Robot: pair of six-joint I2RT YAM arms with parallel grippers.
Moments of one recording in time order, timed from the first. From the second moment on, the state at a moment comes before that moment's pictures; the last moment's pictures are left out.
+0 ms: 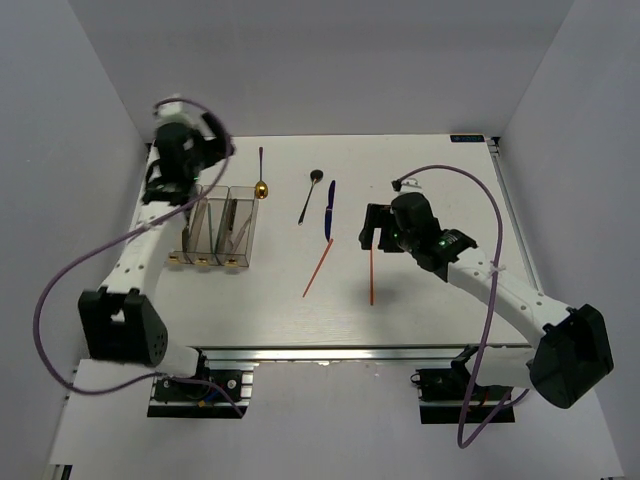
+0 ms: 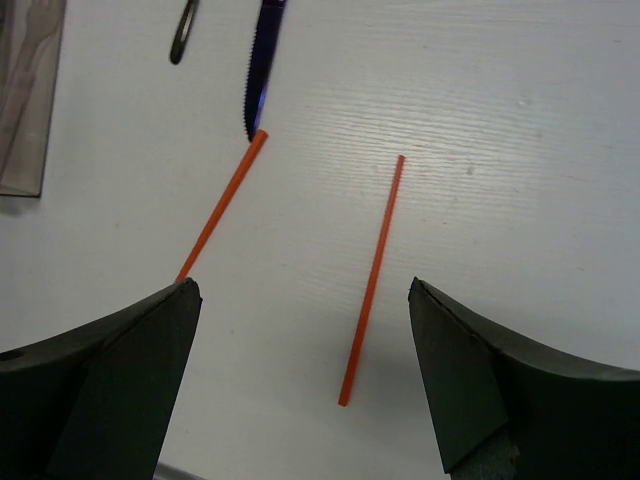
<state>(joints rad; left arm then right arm) 0.02 1.39 1.24 -0.05 -0.03 -0.40 0.63 1.25 0.94 -0.34 0.13 0.47</state>
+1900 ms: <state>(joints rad) -0.62 2.60 2.33 -0.66 -0.30 -0.42 0.41 1.00 0.82 -0.51 0.04 0.39</state>
